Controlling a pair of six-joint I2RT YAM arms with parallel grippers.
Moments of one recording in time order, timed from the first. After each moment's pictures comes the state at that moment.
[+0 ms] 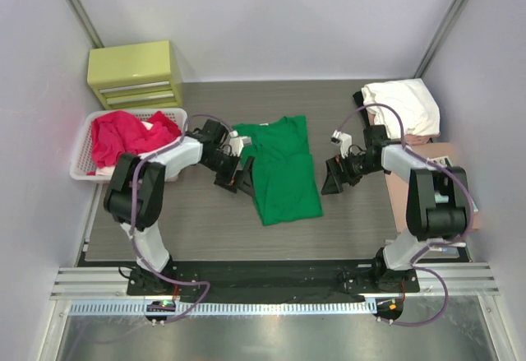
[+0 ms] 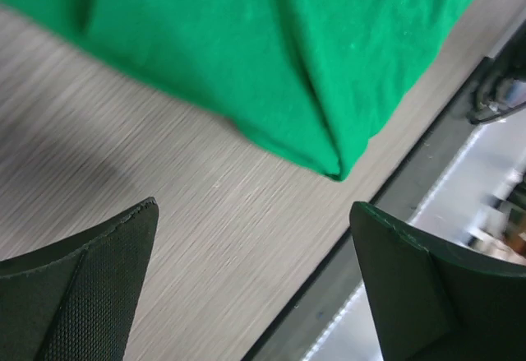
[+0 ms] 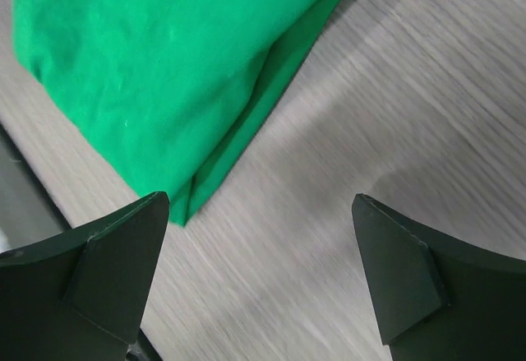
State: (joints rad) left arm -0.38 1.84 1.17 -0.65 0.73 0.00; right arm 0.03 1.66 0.94 -0.59 -0.77 -0.48
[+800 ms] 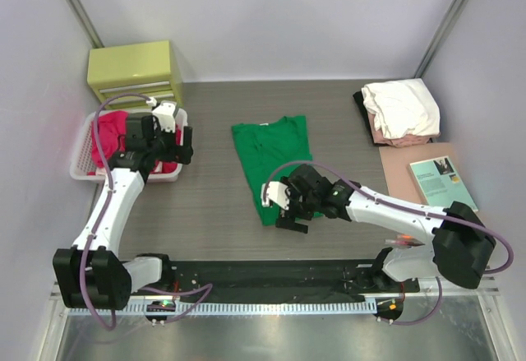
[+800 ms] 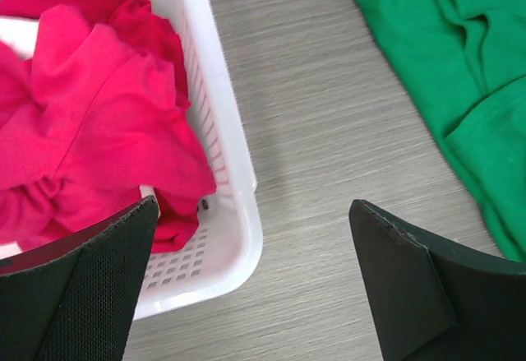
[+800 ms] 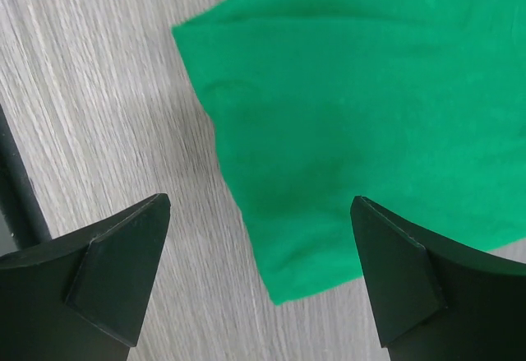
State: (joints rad) left arm -0.05 1.20 1.01 -0.48 0.16 0.10; right arm 0.85 1.30 0.78 -0.43 -0.17 -0.55
